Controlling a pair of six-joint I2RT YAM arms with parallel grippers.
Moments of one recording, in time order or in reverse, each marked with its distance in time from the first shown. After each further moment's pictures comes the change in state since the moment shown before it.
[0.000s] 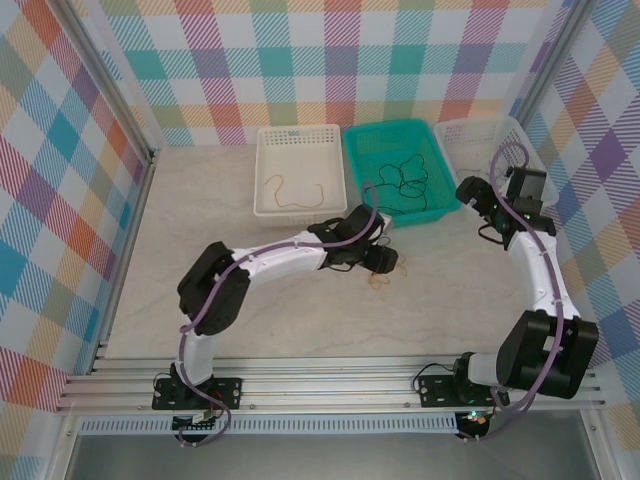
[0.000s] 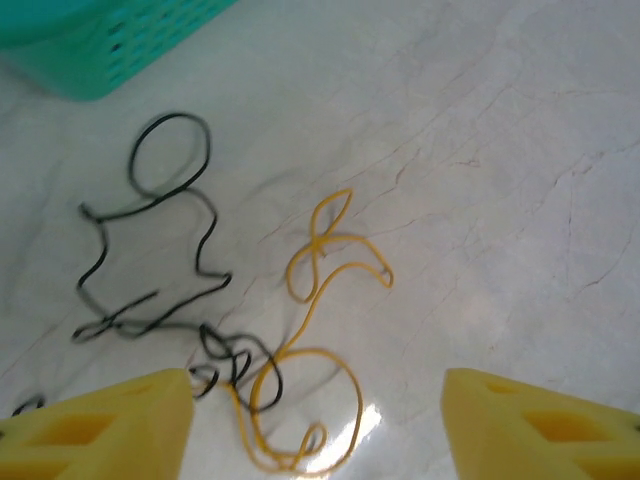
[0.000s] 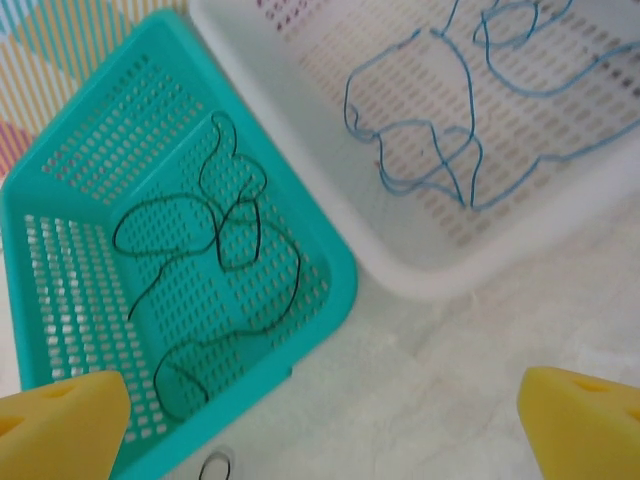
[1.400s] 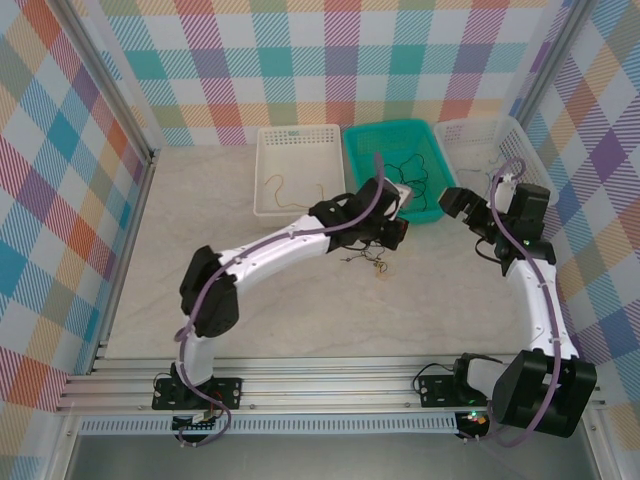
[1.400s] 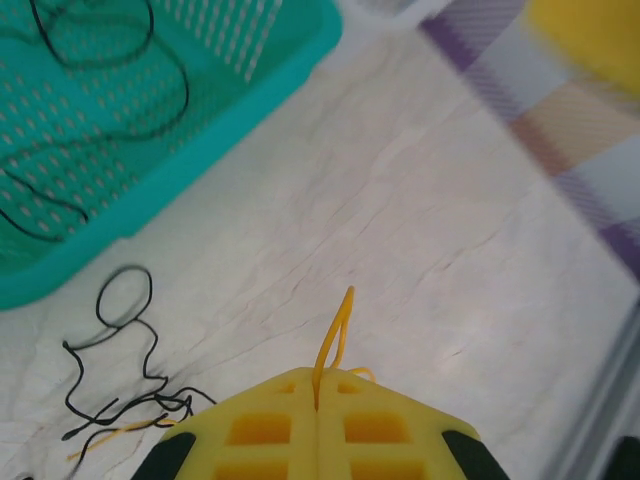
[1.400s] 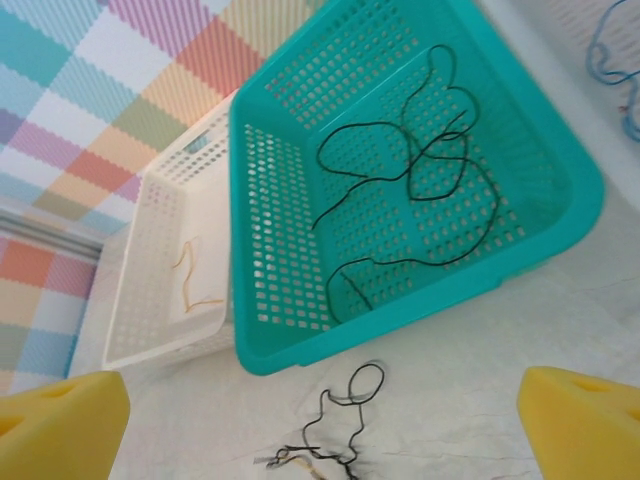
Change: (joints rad) left arm -0.030 -0.056 0.283 -0.163 -0.017 -0.008; right arm 0.000 -0.171 -0.151 0.127 -0.397 0.000
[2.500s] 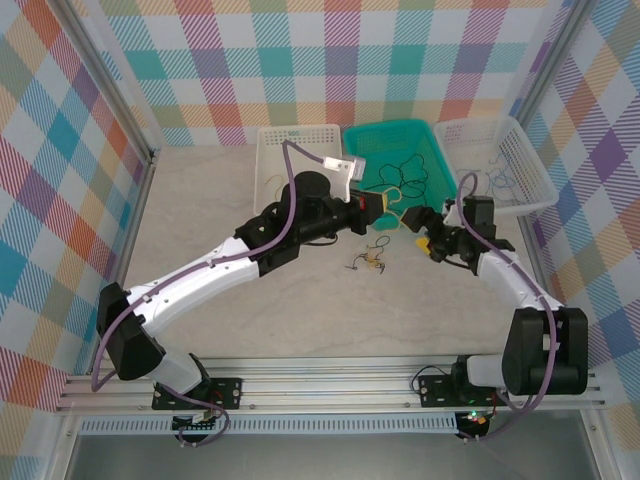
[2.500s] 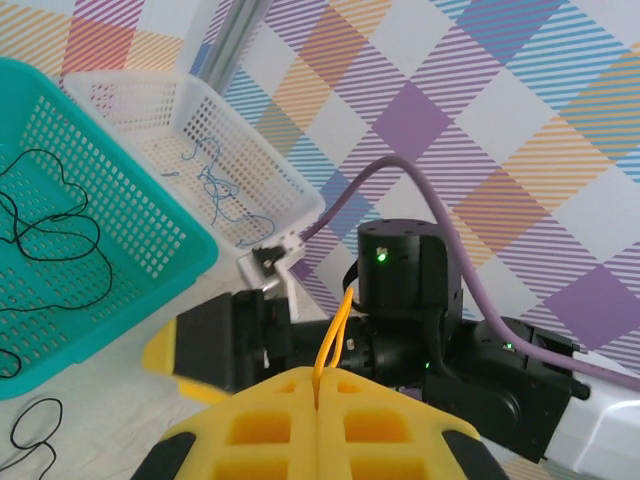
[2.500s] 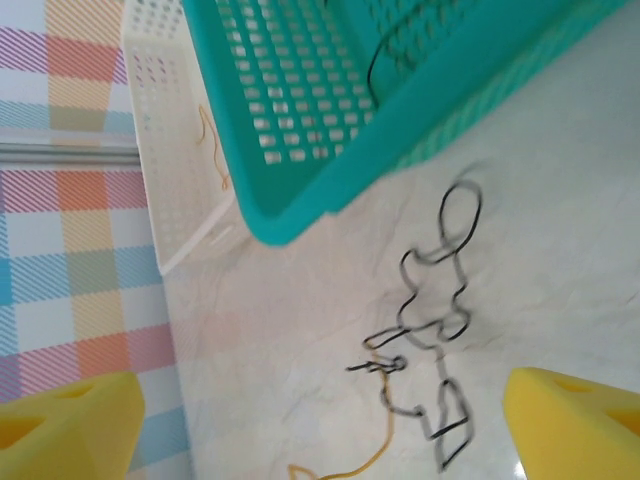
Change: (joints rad) left arm 0.036 -0.457 -0.404 0.436 0.026 -0.184; right arm 0.246 0.192 -0.126 0.111 -0.071 0.395
